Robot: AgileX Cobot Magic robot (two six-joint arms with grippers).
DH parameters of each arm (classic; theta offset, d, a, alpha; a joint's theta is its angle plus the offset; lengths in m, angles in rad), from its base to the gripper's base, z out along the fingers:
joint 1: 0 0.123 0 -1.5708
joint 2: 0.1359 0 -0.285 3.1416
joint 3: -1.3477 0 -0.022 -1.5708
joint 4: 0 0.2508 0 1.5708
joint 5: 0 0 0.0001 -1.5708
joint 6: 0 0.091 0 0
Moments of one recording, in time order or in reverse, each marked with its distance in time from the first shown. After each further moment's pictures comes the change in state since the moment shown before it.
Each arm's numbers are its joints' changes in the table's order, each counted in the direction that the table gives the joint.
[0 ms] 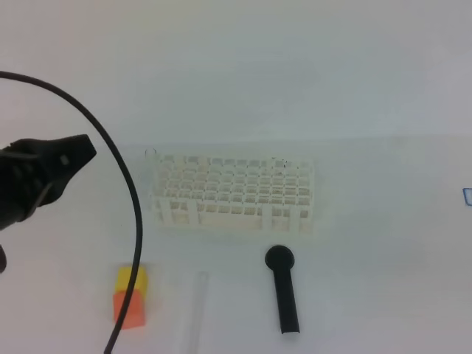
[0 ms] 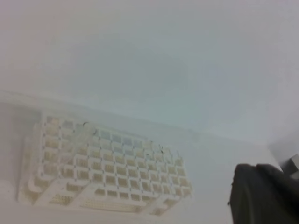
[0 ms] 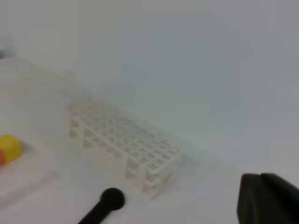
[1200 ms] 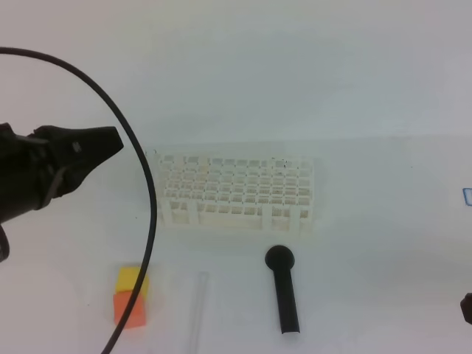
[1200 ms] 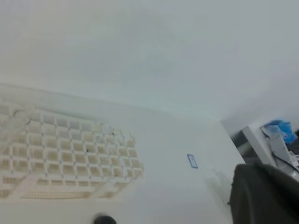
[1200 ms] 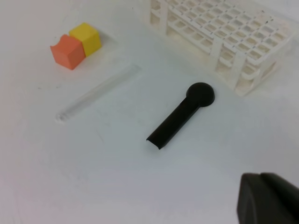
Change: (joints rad) left arm 0.000 0.075 0.061 -0.073 0.194 0.030; right arm 0.119 0.282 0.043 0.327 -0.190 -0.272
